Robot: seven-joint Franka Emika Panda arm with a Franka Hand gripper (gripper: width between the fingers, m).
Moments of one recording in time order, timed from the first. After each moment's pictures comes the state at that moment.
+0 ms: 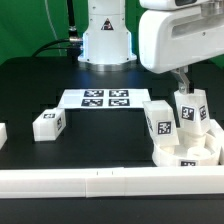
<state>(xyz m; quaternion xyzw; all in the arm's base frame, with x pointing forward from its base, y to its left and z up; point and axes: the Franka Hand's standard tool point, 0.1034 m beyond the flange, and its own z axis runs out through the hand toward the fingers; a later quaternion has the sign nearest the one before) 0.581 0.118 0.112 -0.97 -0.23 -0.01 0.06</state>
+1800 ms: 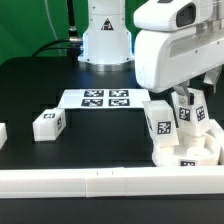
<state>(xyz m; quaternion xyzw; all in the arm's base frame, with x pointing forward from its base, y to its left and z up) 0.577 0.105 0.089 -0.96 -0.28 -0.01 0.06</state>
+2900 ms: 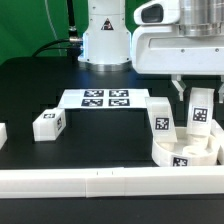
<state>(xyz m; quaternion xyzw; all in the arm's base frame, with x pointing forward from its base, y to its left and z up) 0.575 0.115 0.086 -0.96 0.28 0.02 0.05</state>
